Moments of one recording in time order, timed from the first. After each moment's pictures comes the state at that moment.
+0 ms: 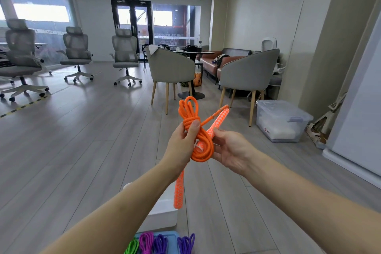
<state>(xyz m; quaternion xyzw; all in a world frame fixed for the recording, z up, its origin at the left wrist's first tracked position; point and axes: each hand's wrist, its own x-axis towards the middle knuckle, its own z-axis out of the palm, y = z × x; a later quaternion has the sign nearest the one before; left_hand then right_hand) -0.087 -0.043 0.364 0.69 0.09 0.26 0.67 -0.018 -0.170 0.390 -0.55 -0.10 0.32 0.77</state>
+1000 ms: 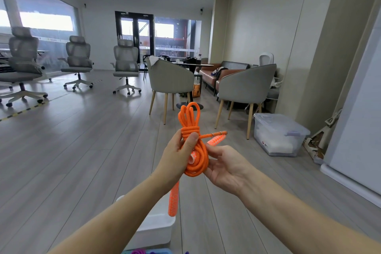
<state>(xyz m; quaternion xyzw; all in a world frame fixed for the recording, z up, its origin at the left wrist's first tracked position) -0.092 -0.039 0.373 0.71 0.02 0.29 0.64 -0.039 -0.172 0.403 -0.44 -0.04 0.42 0.79</state>
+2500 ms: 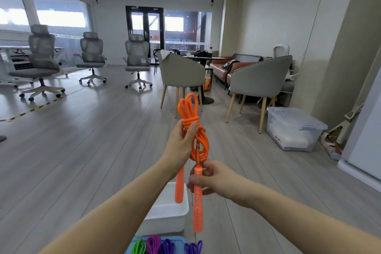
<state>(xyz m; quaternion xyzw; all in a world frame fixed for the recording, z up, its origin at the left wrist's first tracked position) -0.089 -0.007 0.365 0.70 0.06 0.32 0.64 -0.055 -0.158 0.348 -0.75 -0.39 0.29 0.44</state>
